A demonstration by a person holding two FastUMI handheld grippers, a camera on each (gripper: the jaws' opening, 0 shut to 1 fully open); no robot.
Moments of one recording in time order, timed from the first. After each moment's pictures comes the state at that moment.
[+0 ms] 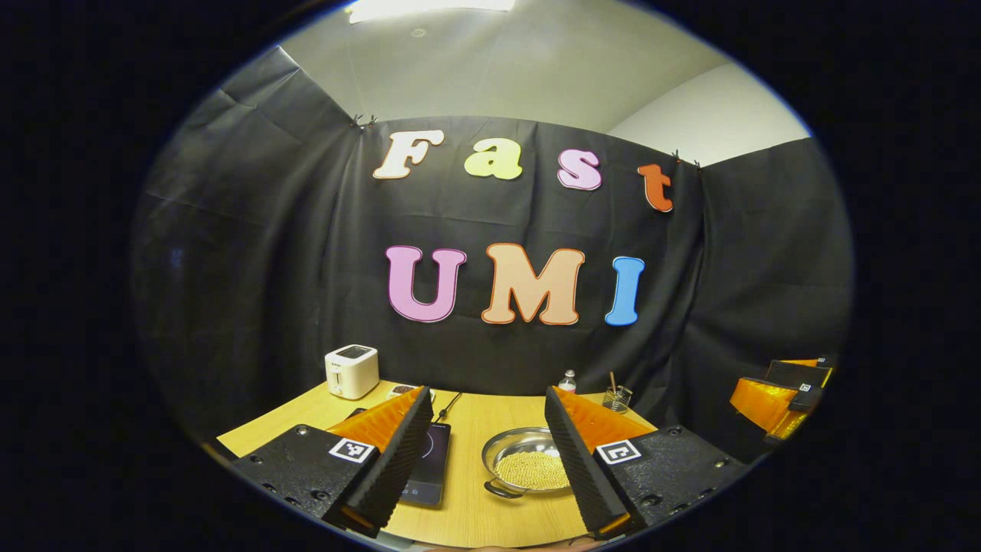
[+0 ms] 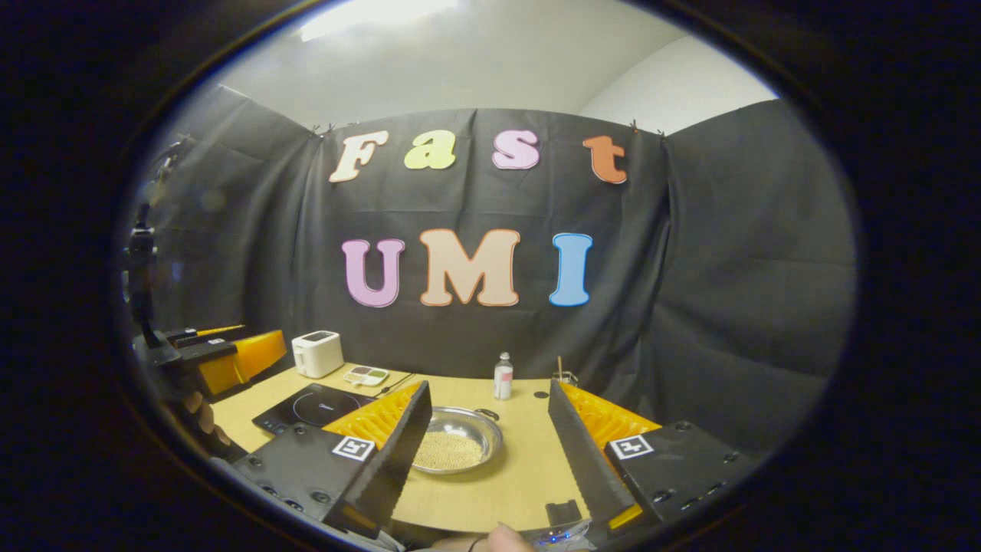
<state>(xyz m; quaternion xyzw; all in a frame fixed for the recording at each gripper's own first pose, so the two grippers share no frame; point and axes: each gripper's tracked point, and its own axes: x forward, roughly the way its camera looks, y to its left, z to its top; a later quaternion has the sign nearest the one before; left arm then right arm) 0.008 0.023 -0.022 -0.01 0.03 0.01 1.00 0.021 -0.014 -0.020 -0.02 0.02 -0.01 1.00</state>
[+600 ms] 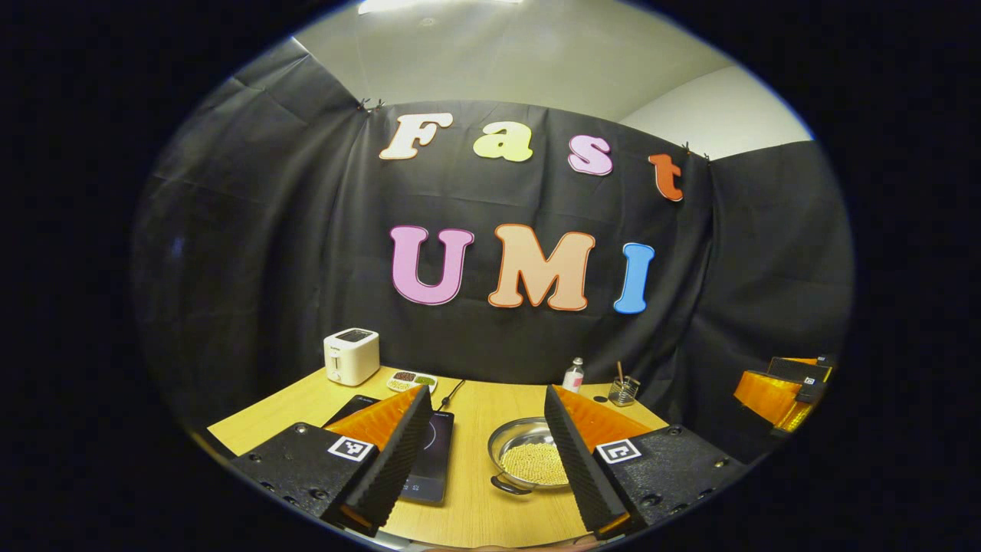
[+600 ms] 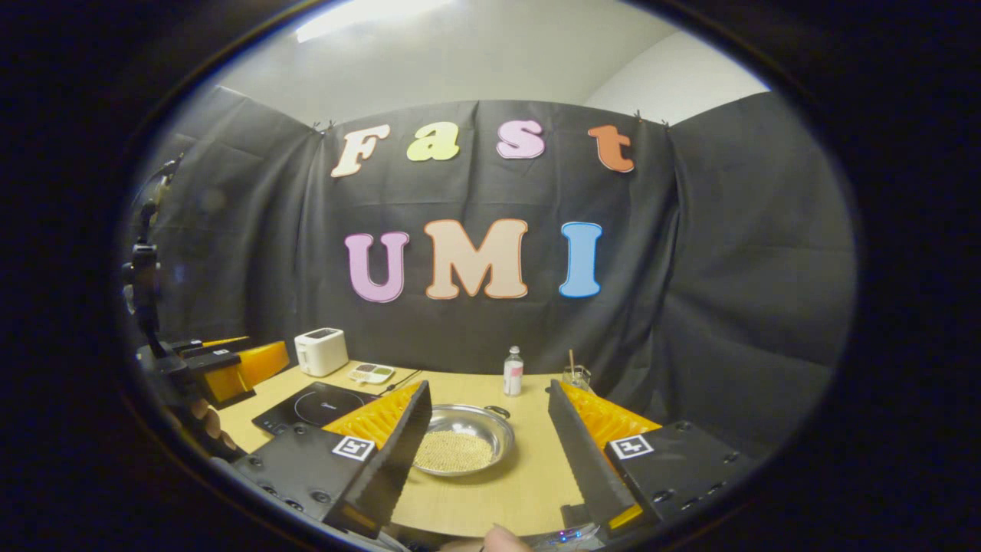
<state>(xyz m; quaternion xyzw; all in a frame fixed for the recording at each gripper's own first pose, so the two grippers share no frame) 0.030 0.046 -0.063 -0.03 0.05 0.02 1.00 0.053 -0.004 -0.046 -0.01 0.02 0.00 1.00</state>
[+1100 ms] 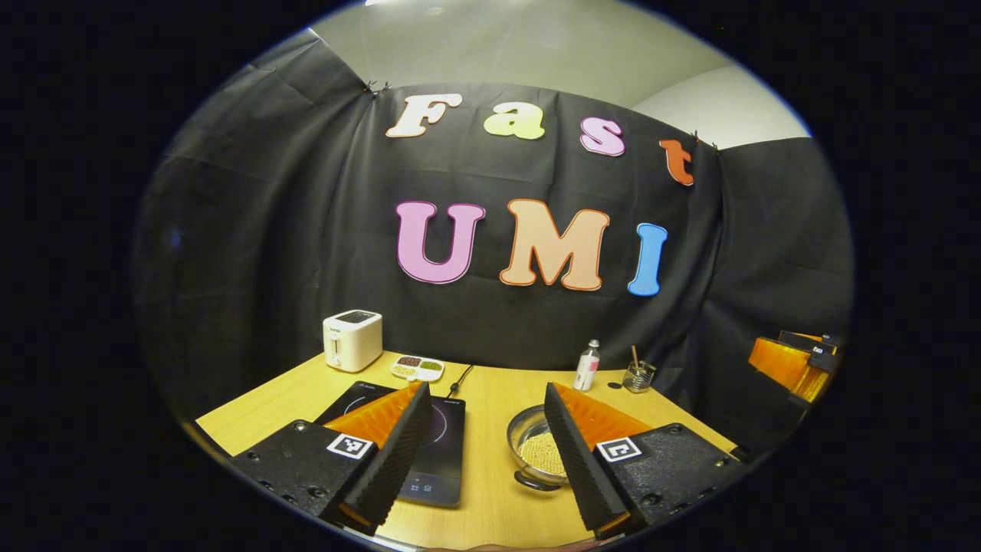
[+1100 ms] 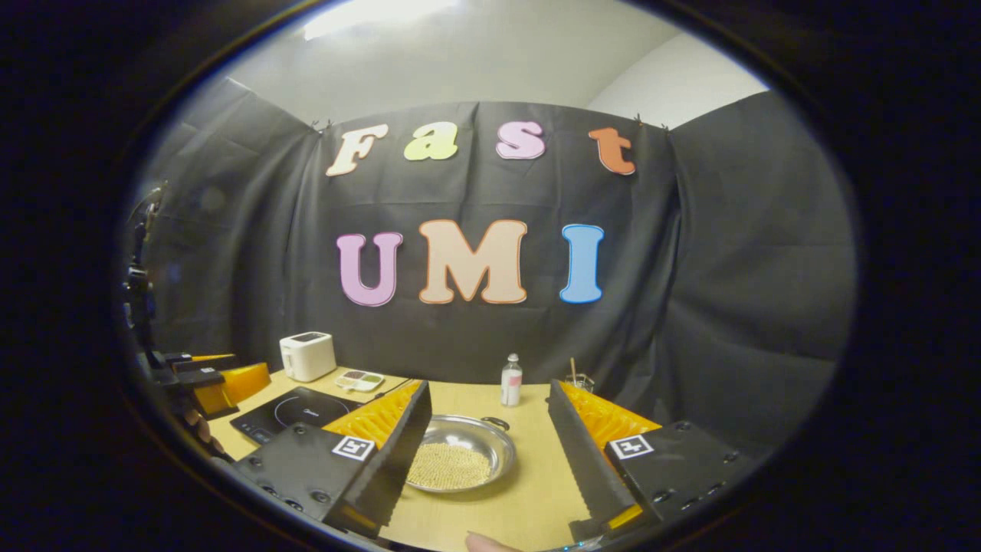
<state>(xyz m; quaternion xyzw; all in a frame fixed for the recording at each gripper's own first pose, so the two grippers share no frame) 0.053 0.081 -0.118 -0.03 0.07 0.01 1.00 0.103 0.008 -0.074 -0.01 -0.01 -0.01 1.00</state>
